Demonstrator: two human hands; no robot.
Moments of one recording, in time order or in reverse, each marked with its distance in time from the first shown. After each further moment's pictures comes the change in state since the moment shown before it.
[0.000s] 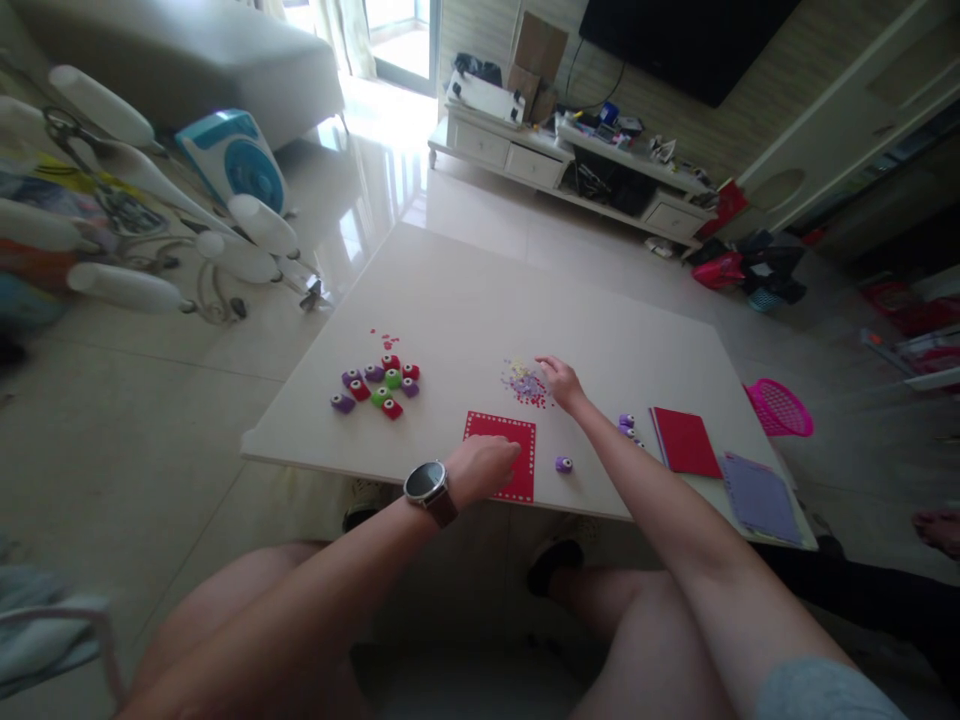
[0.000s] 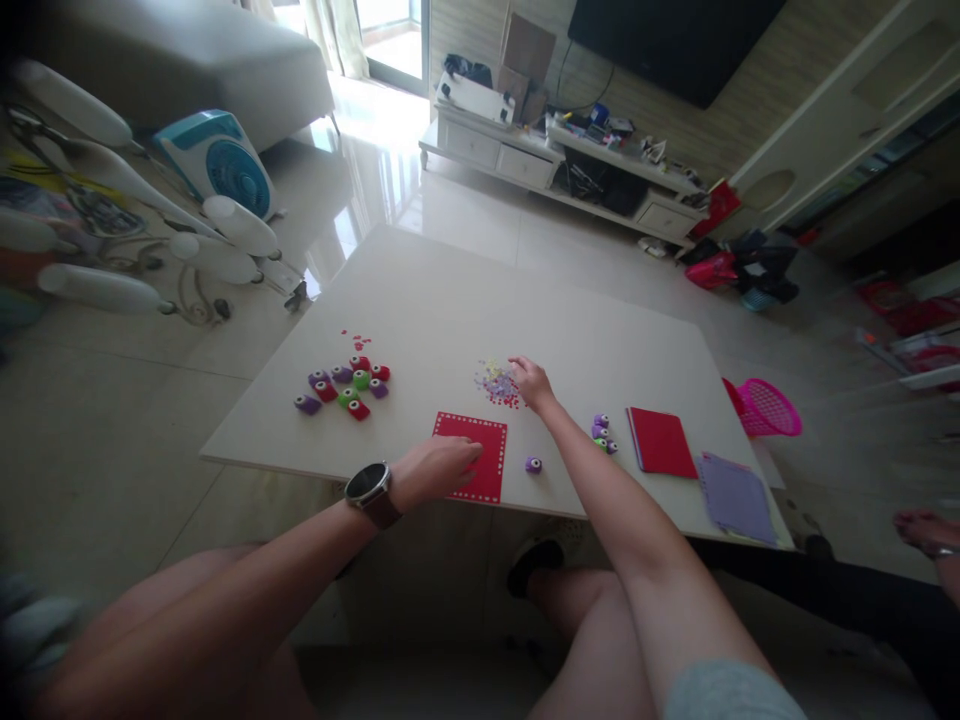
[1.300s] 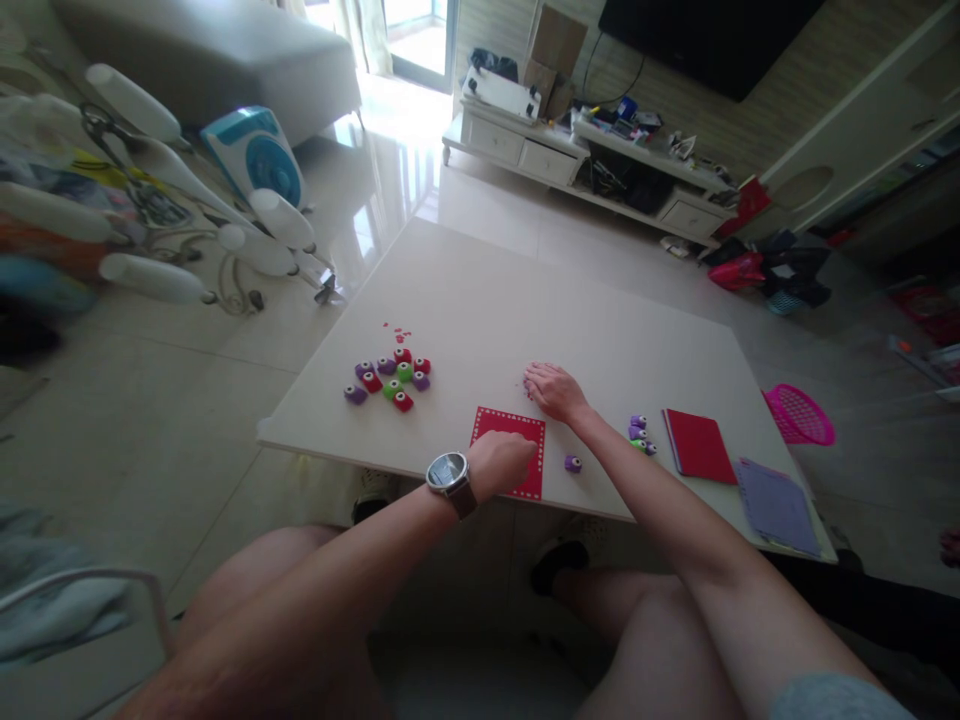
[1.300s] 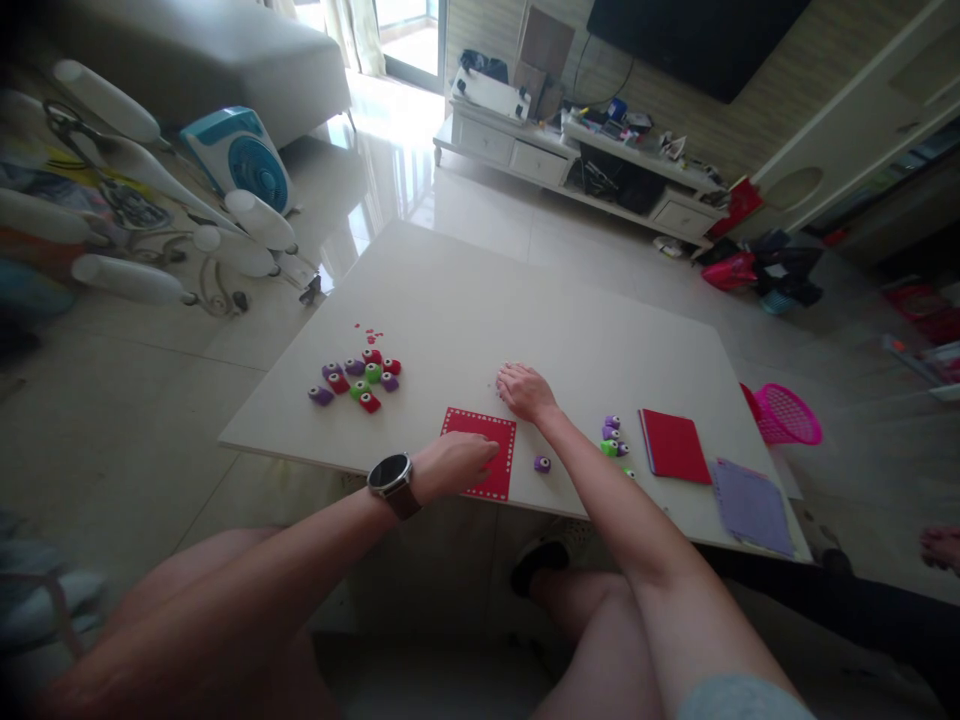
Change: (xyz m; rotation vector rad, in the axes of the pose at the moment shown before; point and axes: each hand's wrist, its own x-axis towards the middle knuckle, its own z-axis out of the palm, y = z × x) left_hand 0.006 0.012 -0.008 0.027 -0.023 0.007; right_hand -0.020 -0.018 0.016 -0.506 -0.252 -0.447
